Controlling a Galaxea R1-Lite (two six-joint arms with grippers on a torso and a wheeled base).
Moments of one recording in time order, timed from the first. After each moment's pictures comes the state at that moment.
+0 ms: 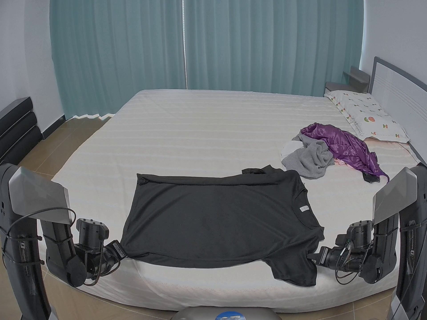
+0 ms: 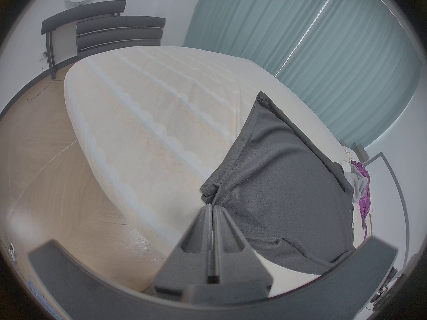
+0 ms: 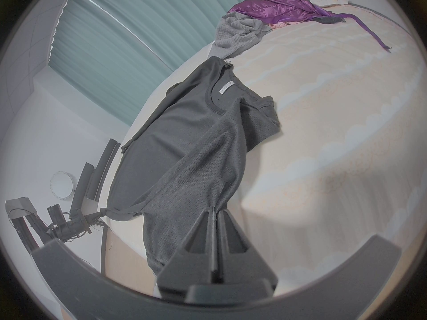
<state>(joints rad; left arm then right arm) -0.15 2.27 -0.27 -1.19 0.15 -0.76 0.14 2.45 -0.20 -1.50 0.29 0.54</state>
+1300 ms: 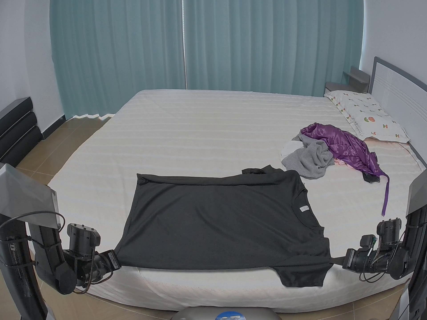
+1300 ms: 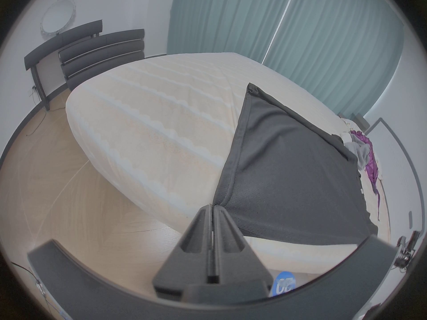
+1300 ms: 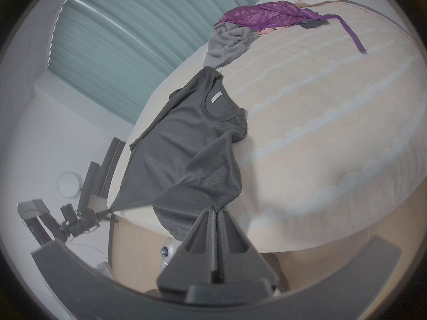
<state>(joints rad) -0.15 2.18 -0.14 -1.20 0.16 -0.58 -0.08 2.22 -0.02 -1.35 0.47 0.39</state>
